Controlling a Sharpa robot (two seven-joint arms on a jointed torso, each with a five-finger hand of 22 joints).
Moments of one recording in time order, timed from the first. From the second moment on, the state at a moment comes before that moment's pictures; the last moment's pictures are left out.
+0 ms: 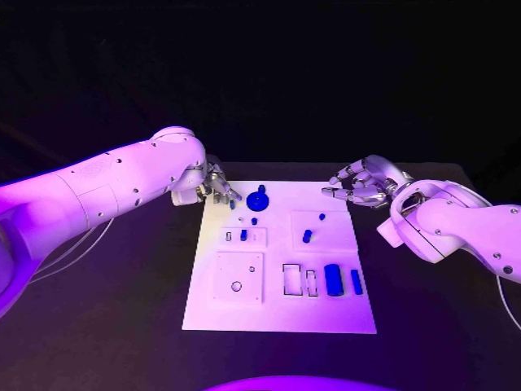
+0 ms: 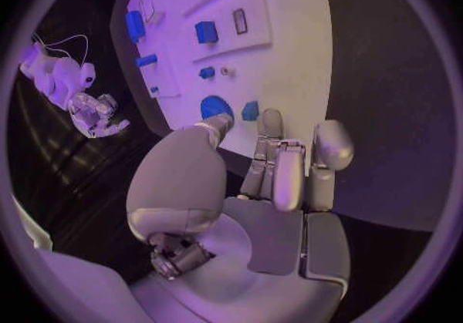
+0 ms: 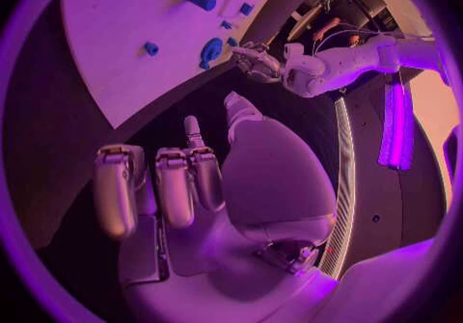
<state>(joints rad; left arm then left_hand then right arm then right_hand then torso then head) 1.35 -0.47 -0.04 0.94 -1.03 0.34 -0.52 1.13 -0.13 0.33 0.29 0.21 0.82 0.13 0.47 0.72 0.99 0.06 0.98 0.62 1.47 0.00 1.45 1.31 0.10 1.21 0.10 1.31 1.10 1.30 -0.89 -0.14 1.60 -0.94 -0.52 -0.20 1.29 -0.14 0.08 0.29 0.27 0.90 0.15 0.16 0.36 1.47 0.07 1.50 1.31 1.47 0.00 1.54 1.31 0.01 1.47 0.10 1.47 1.31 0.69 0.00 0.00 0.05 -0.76</state>
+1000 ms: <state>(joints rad) 1.34 -0.45 -0.05 0.92 -0.99 0.34 -0.52 1.26 -0.07 0.39 0.28 0.21 0.85 0.11 0.50 0.70 1.01 0.04 1.00 0.62 1.47 -0.02 1.46 1.31 0.10 1.23 0.09 1.33 1.13 1.30 -0.89 -0.14 1.60 -0.94 -0.52 -0.20 1.30 -0.14 0.08 0.29 0.27 0.90 0.15 0.16 0.36 1.47 0.07 1.50 1.31 1.47 0.00 1.54 1.31 0.01 1.47 0.10 1.47 1.31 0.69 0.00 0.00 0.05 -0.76</state>
